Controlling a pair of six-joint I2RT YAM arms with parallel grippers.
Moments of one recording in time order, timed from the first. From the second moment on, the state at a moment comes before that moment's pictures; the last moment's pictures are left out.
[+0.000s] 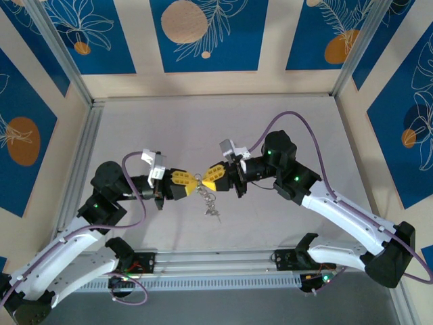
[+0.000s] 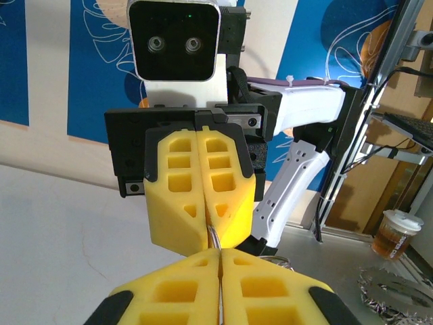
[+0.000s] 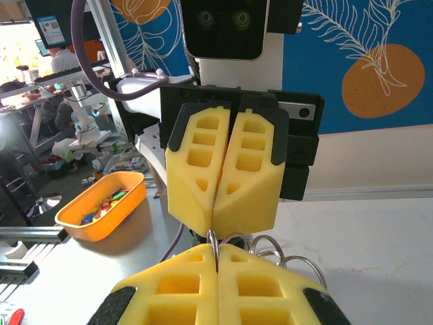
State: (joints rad) left arm -0.70 0.72 0.74 0.11 0.82 -0.31; right arm 0.78 1.08 0.98 0.05 -0.99 0.14
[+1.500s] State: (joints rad) left arm -0.70 0.70 0.78 -0.04 0.81 -0.23; right arm 0.84 1.09 0.98 0.03 -0.85 0.14
